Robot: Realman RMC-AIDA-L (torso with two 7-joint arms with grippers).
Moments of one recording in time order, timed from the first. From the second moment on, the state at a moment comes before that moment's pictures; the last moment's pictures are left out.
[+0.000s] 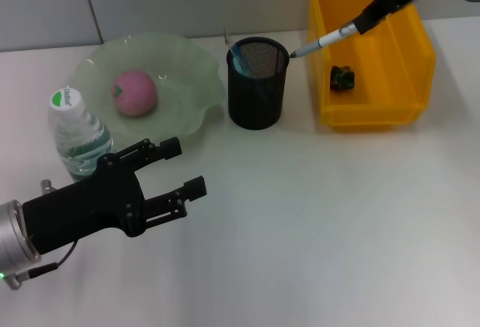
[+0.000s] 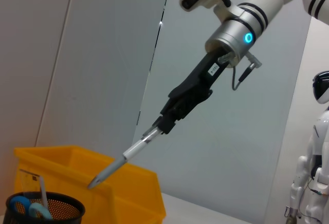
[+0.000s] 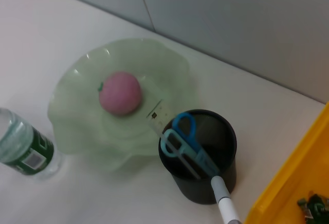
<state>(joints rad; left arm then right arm) -0.37 -2.04 1.25 0.47 1.27 1.57 -1.09 1.04 1.90 -0.76 -1.09 -2.67 -1.80 2.48</state>
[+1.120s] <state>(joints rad) -0.33 -2.03 1.25 0.47 1.26 1.60 -1.08 1.17 1.99 -0.95 -0.78 -2.77 -1.40 2.54</state>
